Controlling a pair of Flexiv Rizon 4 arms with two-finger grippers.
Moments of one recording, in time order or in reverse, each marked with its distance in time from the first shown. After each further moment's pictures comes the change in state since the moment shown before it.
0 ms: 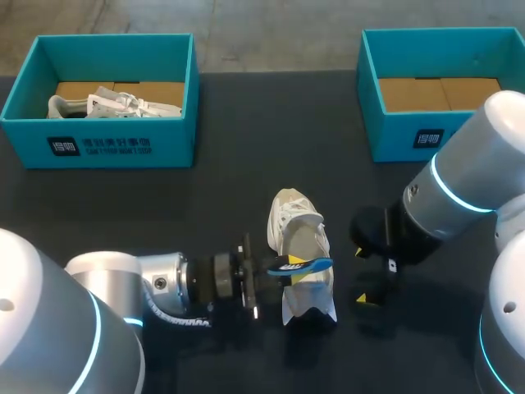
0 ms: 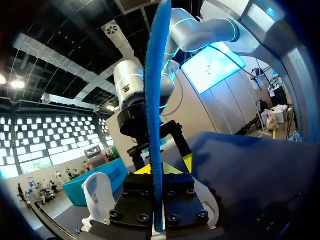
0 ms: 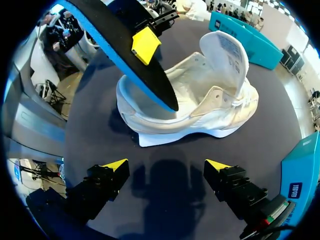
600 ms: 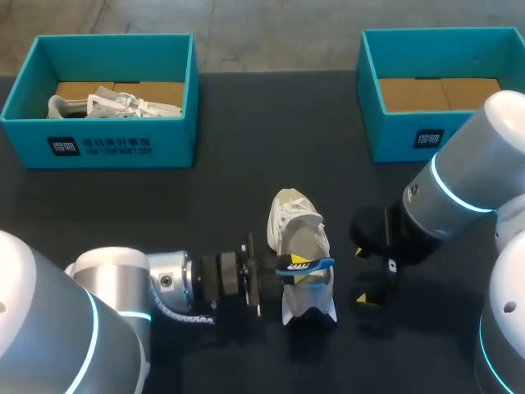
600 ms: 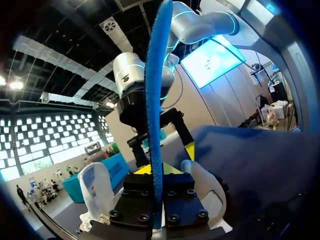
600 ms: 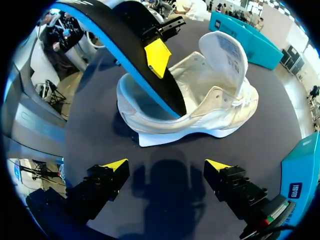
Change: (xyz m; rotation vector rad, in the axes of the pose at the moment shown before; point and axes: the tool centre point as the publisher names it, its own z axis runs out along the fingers) left arm -0.003 0.021 0.003 -0.040 0.008 0.014; right arm 0.000 0.000 0.000 0.000 0.000 0.000
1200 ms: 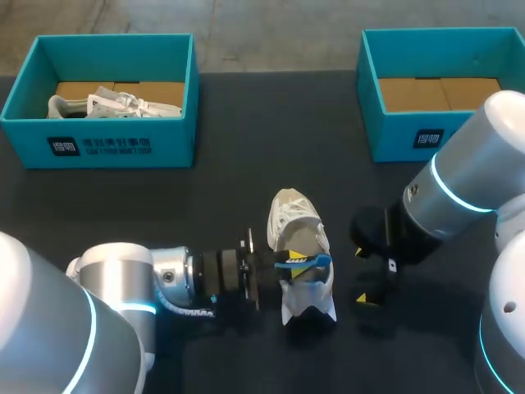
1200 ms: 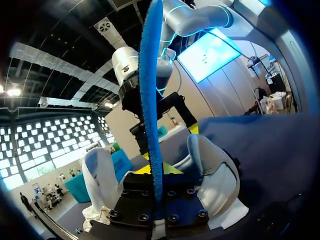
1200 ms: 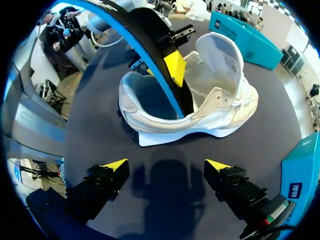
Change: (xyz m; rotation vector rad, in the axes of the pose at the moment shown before) left arm -0.010 0.029 -0.001 -0.025 -0.003 0.059; right arm 0.000 0.000 0.000 0.000 0.000 0.000
